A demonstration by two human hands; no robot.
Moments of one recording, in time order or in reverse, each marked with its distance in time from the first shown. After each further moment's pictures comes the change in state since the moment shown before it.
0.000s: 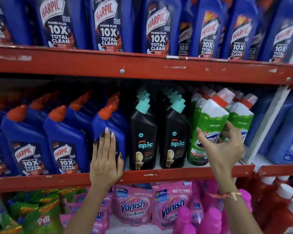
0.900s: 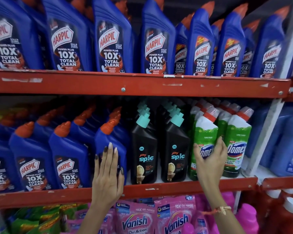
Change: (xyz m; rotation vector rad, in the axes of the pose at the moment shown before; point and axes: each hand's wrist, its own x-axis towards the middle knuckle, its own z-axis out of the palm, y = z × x) left_hand 0.003 0.008 -0.017 -0.115 -0.062 -0.012; right_hand -0.021 0.013 0.029 -0.110 -0.146 0.151
